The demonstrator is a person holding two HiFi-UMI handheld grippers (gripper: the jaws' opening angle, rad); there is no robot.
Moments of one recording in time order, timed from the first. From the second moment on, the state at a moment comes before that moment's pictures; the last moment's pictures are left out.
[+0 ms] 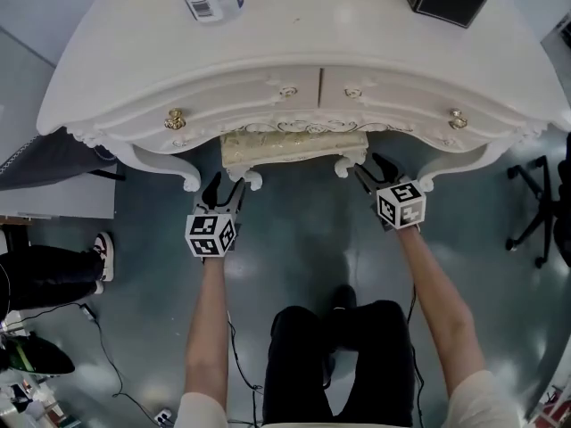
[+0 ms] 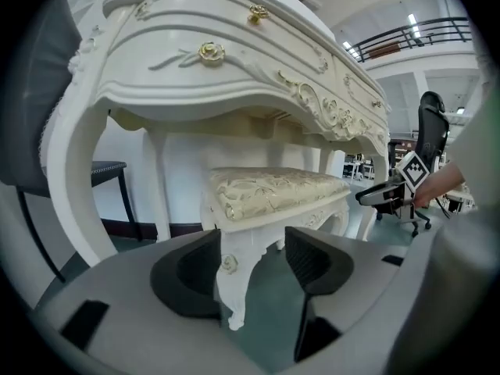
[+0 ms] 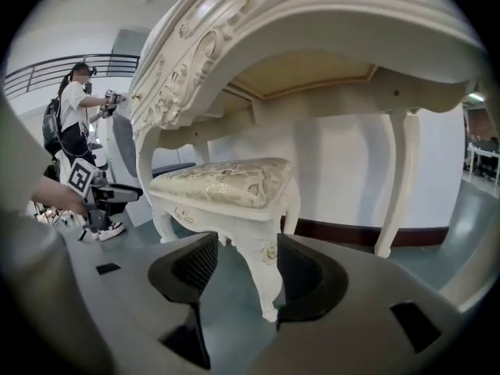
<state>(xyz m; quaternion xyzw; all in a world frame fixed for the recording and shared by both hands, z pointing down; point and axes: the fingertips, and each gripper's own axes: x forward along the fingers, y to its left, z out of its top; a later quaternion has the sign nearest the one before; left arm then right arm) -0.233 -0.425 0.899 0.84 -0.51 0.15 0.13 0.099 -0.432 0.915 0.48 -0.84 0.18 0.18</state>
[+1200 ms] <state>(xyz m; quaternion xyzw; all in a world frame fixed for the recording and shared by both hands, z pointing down) -0.217 -0.460 0.962 0.83 -0.44 0.32 0.12 0.095 -0.452 0.980 0.43 -0.80 0.15 0.38</state>
